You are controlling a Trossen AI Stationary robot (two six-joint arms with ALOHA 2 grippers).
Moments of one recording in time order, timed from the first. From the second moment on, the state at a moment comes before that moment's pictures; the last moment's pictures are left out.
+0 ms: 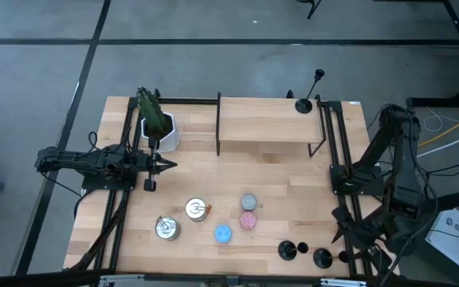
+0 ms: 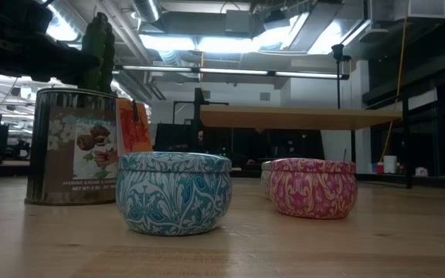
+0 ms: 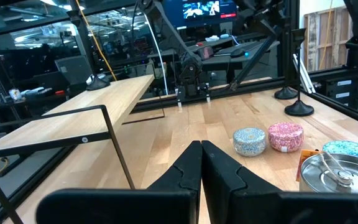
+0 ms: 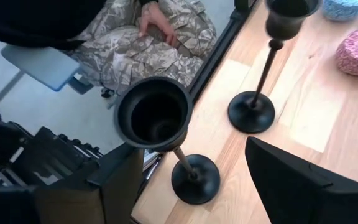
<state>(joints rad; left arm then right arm) -0.05 0.03 0.01 0.03 -0.09 0.17 1.34 1.11 0.96 -0.72 0.37 0.72</state>
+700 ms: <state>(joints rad) -0.05 0.03 0.01 0.03 -0.09 0.17 1.34 1.18 0.96 -0.70 0.32 0.72</state>
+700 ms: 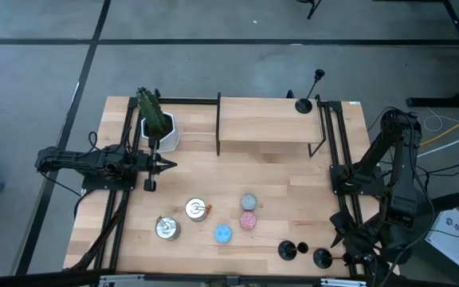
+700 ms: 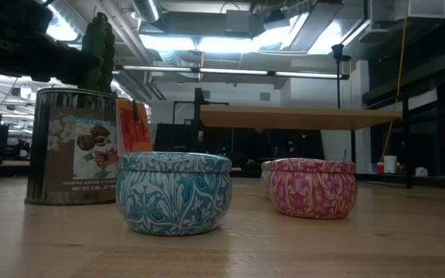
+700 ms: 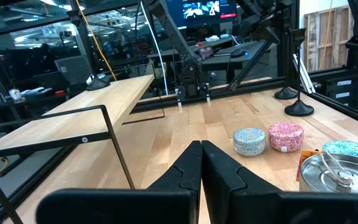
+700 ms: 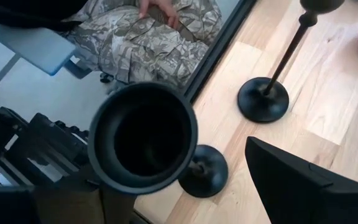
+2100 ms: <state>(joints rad) -0.05 0.03 0.01 0.03 -0.09 0.17 1.34 1.18 0.96 -0.60 0.37 0.74</state>
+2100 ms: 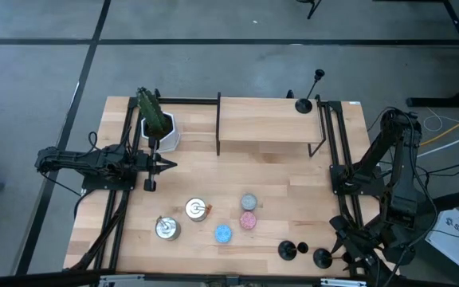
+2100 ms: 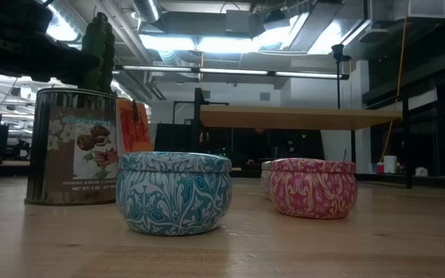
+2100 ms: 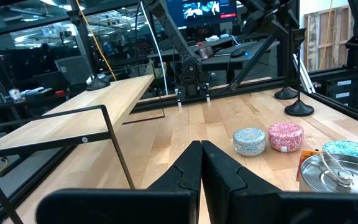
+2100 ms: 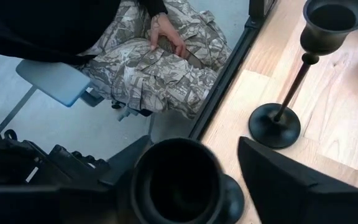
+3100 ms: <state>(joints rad) -0.05 0.03 0.01 0.03 -0.09 0.17 1.33 1.15 0.96 -0.59 0.66 0.74</state>
